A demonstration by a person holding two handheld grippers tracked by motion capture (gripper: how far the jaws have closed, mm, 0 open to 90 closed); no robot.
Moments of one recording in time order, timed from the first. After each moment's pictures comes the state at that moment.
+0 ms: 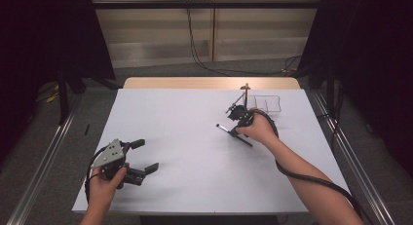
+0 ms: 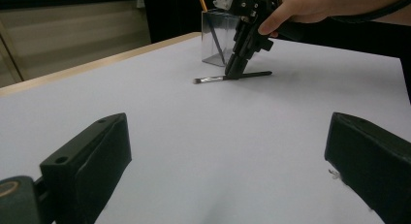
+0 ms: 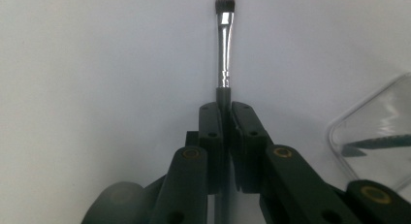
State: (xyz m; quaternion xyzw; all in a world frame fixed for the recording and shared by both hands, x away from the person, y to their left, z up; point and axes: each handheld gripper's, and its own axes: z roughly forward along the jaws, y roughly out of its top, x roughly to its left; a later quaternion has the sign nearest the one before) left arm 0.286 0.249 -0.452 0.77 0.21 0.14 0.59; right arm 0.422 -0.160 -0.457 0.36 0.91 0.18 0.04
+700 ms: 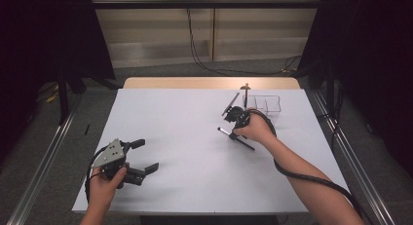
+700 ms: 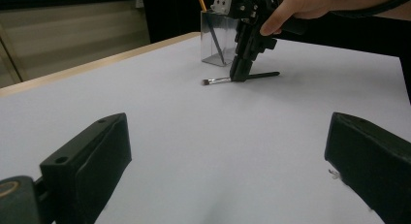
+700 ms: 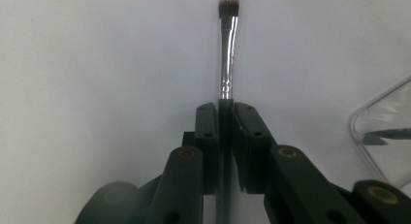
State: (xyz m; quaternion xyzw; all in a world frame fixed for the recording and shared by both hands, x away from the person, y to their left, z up) left arm 0.287 0.248 -0.453 0.77 0.21 0.14 0.59; right arm 0.421 -0.147 -0.453 0.35 0.93 0.13 0.02
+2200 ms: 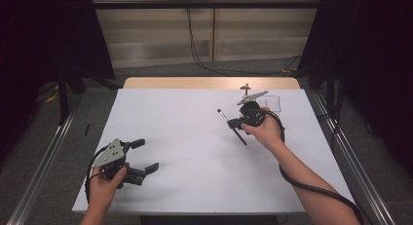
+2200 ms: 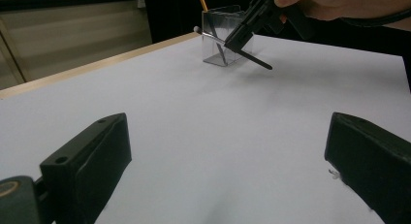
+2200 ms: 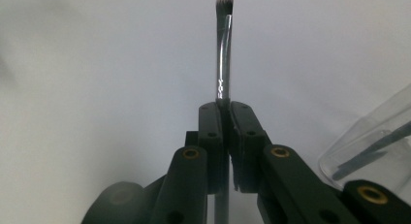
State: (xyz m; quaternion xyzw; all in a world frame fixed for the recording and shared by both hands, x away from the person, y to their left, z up) left arm 0.286 0.248 -0.452 0.77 0.21 0.14 0.59; right arm 0.397 -0.182 -0.431 0.39 0.84 0.37 0.08
